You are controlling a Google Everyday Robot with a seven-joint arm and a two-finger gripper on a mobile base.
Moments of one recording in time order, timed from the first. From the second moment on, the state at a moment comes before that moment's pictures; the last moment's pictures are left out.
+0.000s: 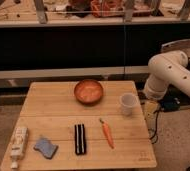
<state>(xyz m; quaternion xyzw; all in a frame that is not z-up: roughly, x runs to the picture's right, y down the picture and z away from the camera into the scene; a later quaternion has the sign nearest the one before) 0.248 0.092 0.691 -0.33 0.02 0.09 0.94</state>
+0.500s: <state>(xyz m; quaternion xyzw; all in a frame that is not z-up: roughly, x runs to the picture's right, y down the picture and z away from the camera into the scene) 0.129 0.105 0.673 -0.33 -0.02 0.03 0.94</state>
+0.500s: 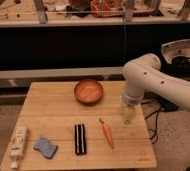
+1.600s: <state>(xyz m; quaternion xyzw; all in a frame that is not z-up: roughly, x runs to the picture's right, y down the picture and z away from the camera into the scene) -0.092 0.025 0.742 -0.33 -0.10 -0.09 0.94</state>
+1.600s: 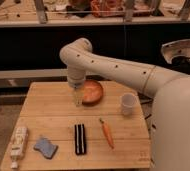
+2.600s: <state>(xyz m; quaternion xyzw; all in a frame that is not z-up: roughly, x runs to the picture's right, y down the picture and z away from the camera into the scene) 0.095 0.026 0.767 -0.34 -0.03 0.05 0.94</state>
